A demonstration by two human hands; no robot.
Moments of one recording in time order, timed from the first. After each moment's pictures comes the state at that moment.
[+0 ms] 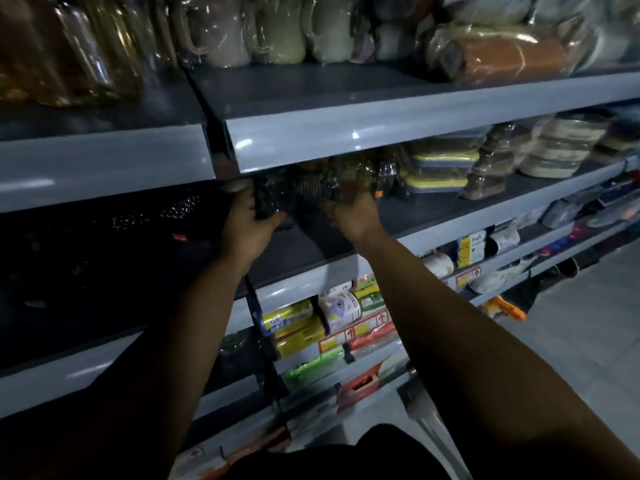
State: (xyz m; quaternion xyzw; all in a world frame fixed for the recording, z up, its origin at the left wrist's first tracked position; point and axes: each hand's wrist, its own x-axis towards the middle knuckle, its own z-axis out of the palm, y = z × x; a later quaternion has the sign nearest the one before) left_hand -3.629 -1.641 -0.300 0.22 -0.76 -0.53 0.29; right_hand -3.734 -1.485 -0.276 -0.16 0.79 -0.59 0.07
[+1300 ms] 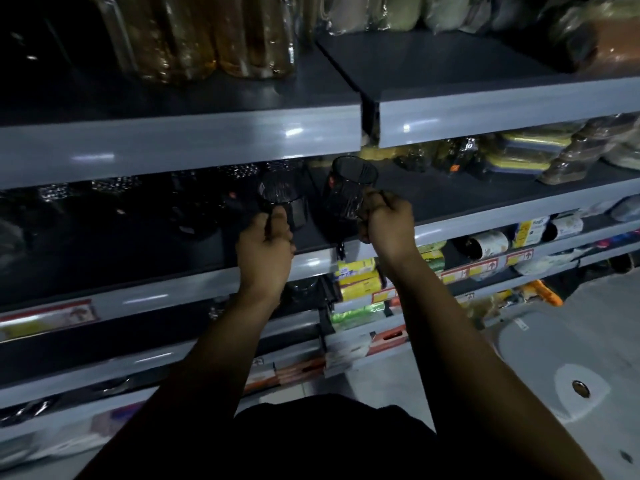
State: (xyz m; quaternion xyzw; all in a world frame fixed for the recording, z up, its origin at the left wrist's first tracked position) left_hand -3.448 -1.629 -0.284 0.34 -0.59 -0.63 0.37; right_hand -3.586 -1.524 -0.274 -0.15 0.72 -0.67 0.11
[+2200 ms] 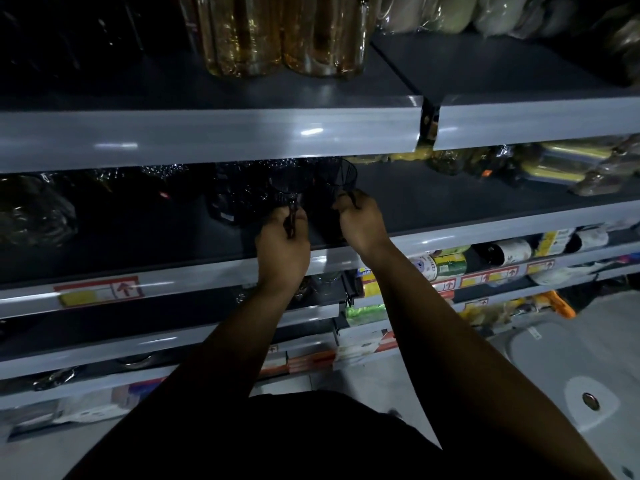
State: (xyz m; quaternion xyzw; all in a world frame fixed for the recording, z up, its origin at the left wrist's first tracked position) left_hand -3.421 -1.656 -0.295 0.36 -0.69 -0.53 0.35; right_hand -3.542 -1.592 -0.274 -0.23 0.82 -0.50 0.16
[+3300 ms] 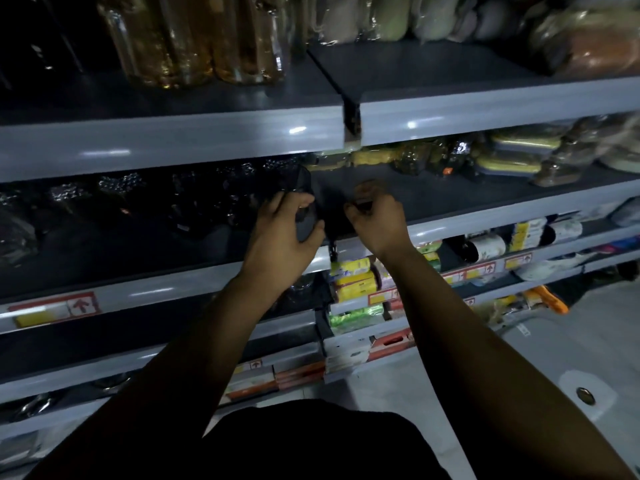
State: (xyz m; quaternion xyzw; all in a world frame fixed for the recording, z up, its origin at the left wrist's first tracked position) left_hand -3.448 -1.617 -0.268 0.17 -0.88 -0.30 0.34; right_hand -3.598 -1.500 -0.265 -0.30 0.84 -0.45 0.01
